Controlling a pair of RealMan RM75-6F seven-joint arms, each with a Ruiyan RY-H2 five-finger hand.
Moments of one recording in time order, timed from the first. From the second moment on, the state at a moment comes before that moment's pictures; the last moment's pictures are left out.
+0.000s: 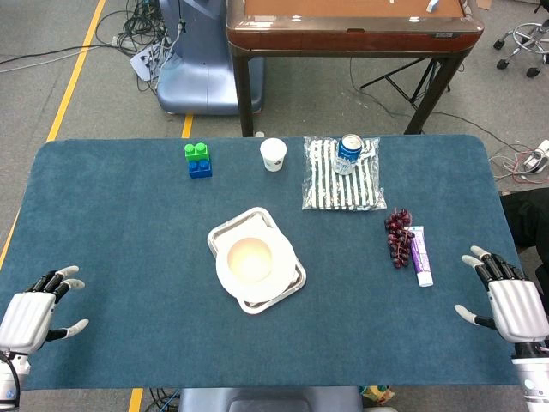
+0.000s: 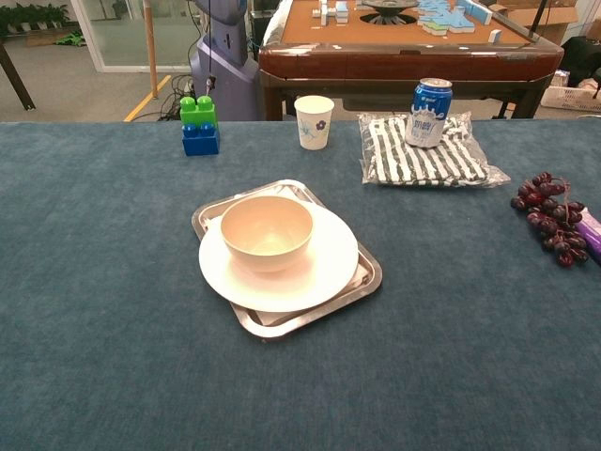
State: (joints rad) left arm -0.12 -1.12 -0.01 -1.62 1.53 1.44 0.08; right arm 0.07 -1.09 0.04 -1.63 -1.51 1.45 -0.10
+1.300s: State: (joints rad) left arm -0.38 -1.10 0.01 -1.68 1.87 1.32 -0.14; right arm 0.06 -1.11 0.06 -1.62 -1.48 1.48 -0.11
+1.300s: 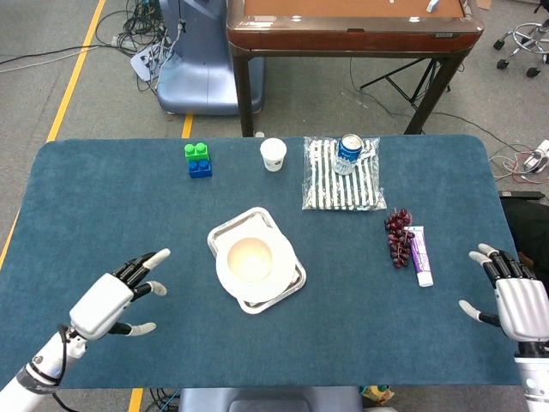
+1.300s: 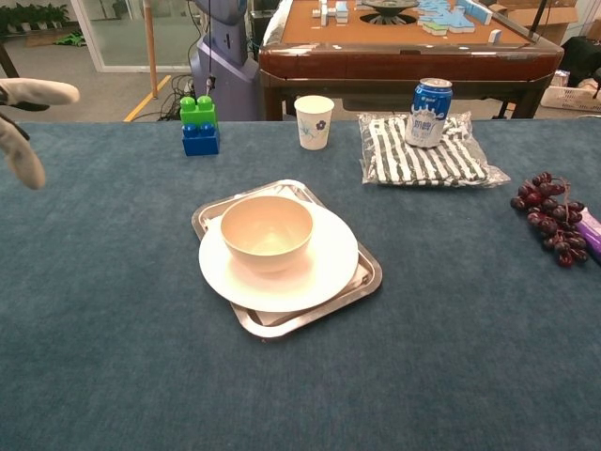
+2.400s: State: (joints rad) left arm -0.67 -1.41 -0.11 -1.55 1.69 1.01 0.11; right arm 0.05 -1.07 0.10 -1.60 -1.39 1.46 -0.02
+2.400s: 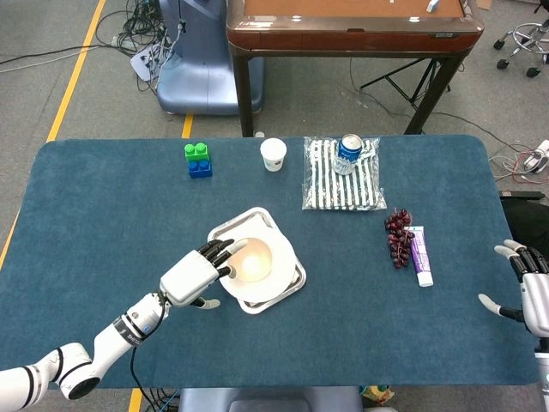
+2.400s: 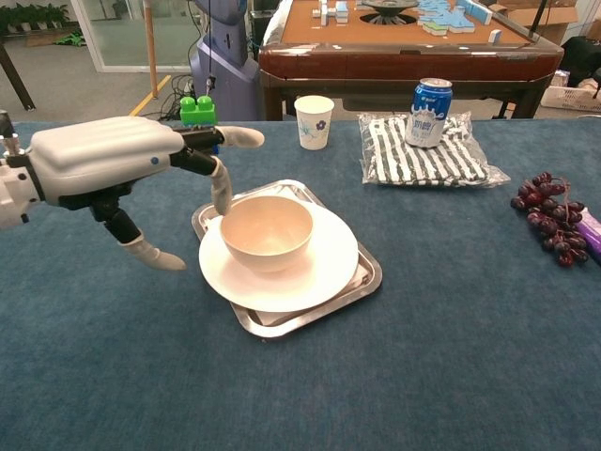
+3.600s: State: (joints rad) left arm -0.82 -1.65 -0.11 -1.32 1.60 0.96 0.17; right arm 0.05 -1.04 0.11 -1.60 -1.33 1.42 0.03
